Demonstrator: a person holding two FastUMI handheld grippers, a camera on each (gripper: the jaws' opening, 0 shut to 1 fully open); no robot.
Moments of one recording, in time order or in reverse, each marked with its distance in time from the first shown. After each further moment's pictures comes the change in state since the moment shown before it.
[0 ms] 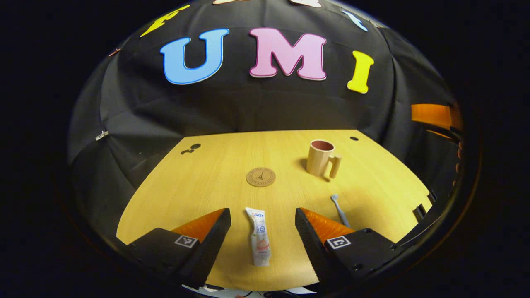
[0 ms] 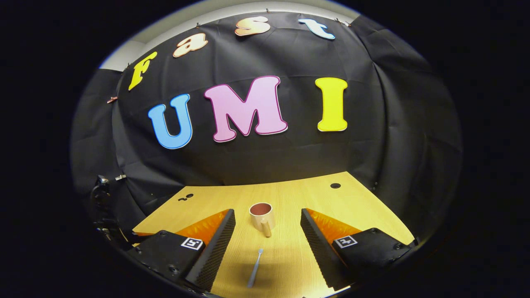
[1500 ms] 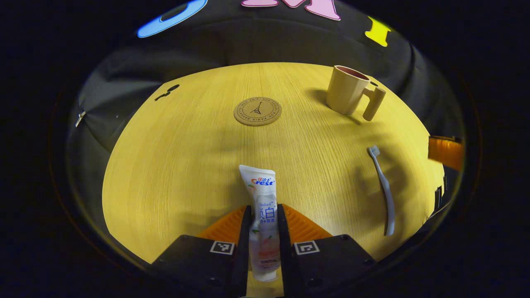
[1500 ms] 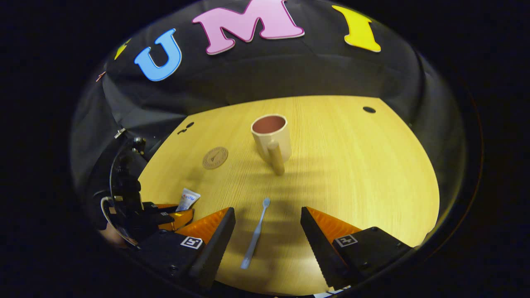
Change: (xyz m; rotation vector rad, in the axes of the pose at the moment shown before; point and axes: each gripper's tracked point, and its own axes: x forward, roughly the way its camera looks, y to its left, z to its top) left arm 0.093 0.001 -0.090 0.029 0.434 -0.046; right arm 0.056 0.012 -0.188 0.048 0.643 0.110
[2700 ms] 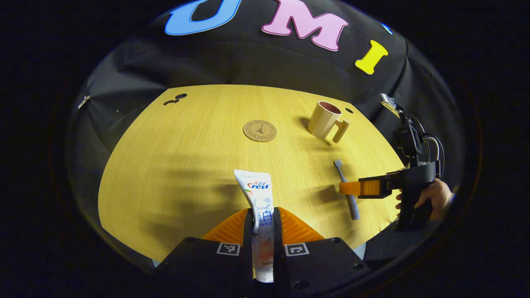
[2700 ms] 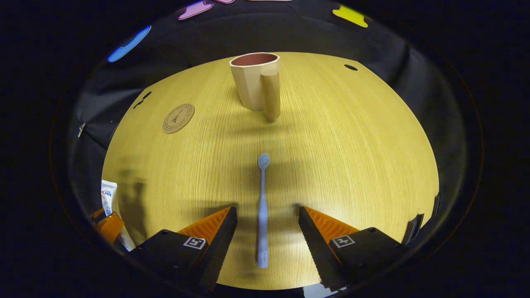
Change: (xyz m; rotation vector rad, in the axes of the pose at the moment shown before) left arm -0.091 0.026 -0.008 -0.079 -0.151 -0.183; right arm 0.044 0.003 -0.066 0.074 0.222 -0.279
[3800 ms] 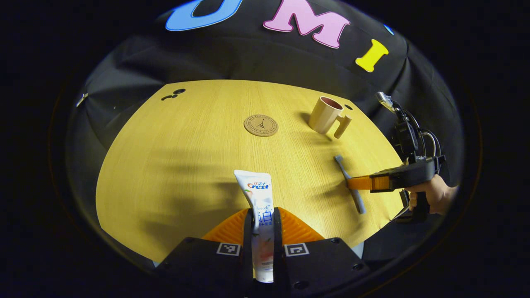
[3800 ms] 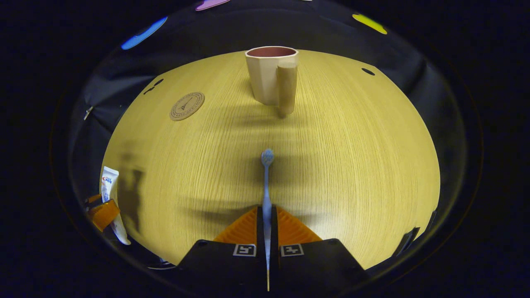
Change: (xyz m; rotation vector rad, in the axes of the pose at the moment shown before) left arm 0.009 0.006 -0.005 -0.006 0.031 -0.017; right arm 0.006 0.000 0.000 -0.113 0.027 0.069
